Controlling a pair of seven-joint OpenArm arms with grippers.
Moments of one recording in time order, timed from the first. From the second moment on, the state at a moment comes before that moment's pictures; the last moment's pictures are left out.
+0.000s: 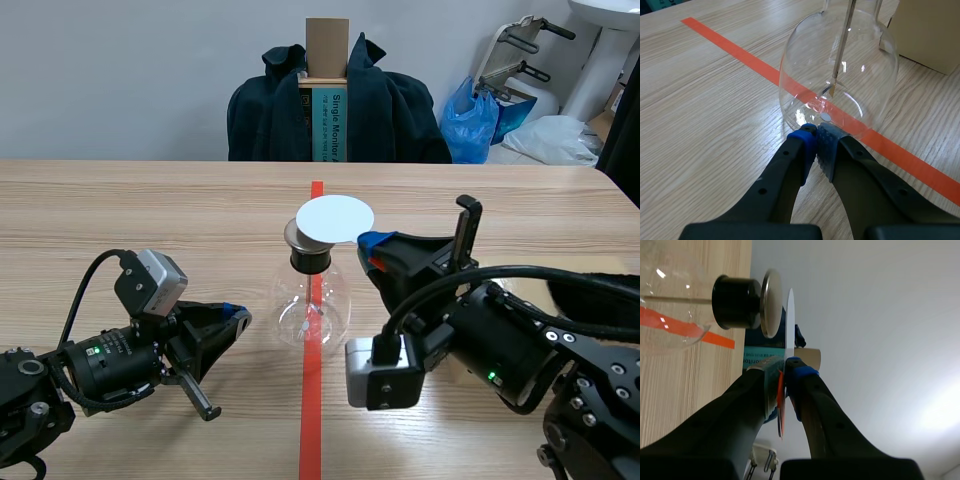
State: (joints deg) left arm -0.6 -22.7 23.7 58.2 -0.3 -31.5 -31.6; right arm -17.4 14.8 -10.6 89.9 -81.4 -17.5 31.4
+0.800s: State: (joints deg) left arm -0.6 -22.7 23.7 58.2 -0.3 -31.5 -31.6; right arm -17.4 14.8 -10.6 89.9 -81.3 -17.5 12.8
